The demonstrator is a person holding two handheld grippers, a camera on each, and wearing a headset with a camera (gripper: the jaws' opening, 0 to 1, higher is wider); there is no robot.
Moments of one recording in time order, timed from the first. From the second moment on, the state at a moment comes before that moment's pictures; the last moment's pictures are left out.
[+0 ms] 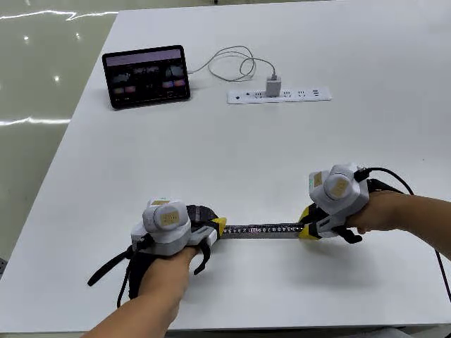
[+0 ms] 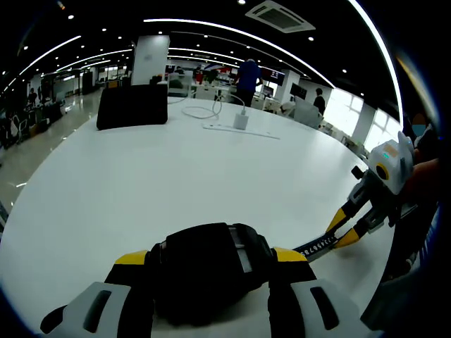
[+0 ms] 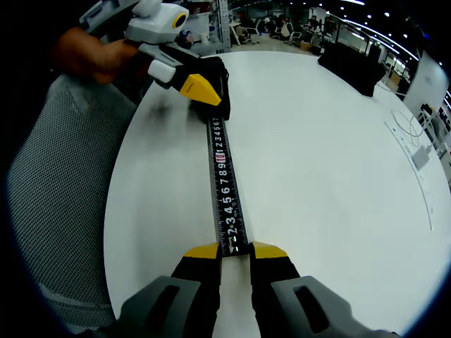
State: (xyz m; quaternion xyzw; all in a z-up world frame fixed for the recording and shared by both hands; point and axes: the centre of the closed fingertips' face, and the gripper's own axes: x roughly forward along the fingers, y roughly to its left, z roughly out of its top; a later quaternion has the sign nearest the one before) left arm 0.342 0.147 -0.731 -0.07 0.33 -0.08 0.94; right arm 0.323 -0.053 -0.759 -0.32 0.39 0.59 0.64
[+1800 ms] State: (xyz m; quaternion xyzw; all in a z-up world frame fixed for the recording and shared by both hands) left arm 0.341 0.149 -0.731 -0.07 0.34 -0.09 0.93; right arm 0.322 -0.016 -0.762 -0.30 0.37 0.60 0.64
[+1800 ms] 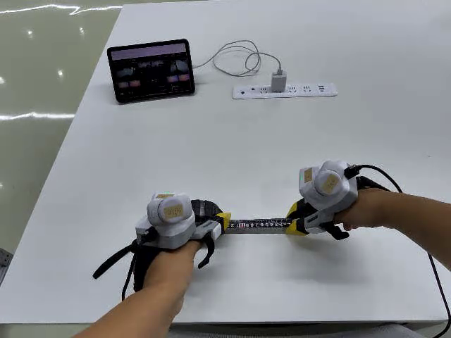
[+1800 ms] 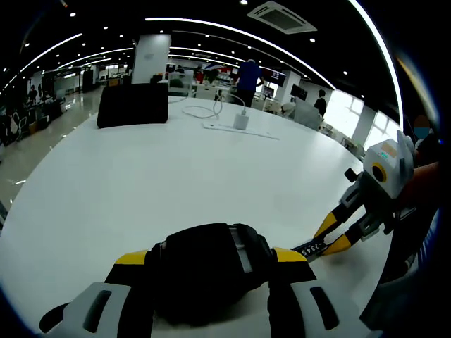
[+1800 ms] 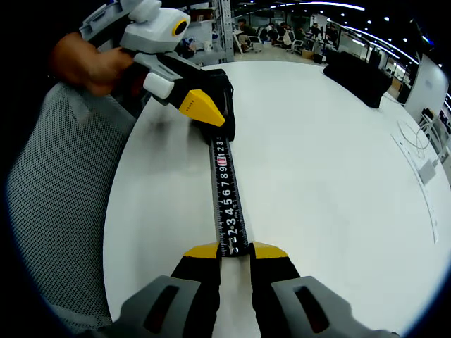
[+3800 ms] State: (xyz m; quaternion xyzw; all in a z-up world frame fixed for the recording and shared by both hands) left arm 0.340 0.148 -0.732 -0.08 0.35 -0.09 0.93; right arm 0.325 0.015 -0.759 -0.28 0.36 0.61 0.65
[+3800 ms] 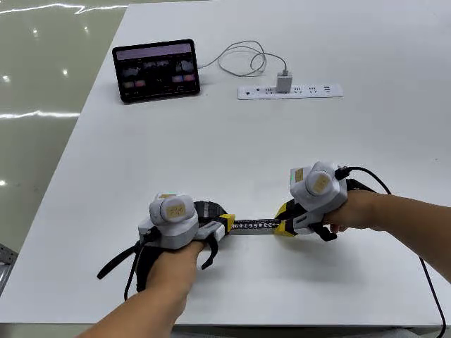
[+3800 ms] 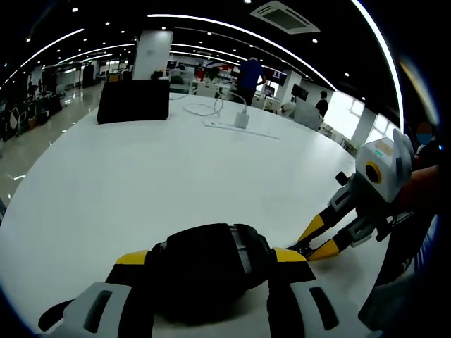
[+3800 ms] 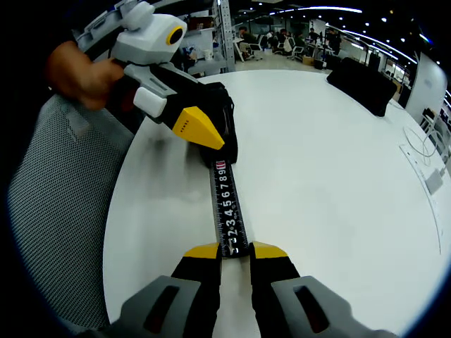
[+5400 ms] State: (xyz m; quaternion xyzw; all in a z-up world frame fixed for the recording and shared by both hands) left arm 0.341 0.149 -0.731 -0.09 0.35 -0.09 0.93; right arm 0.324 0.056 -0.759 -0.26 0.34 0.62 0.65
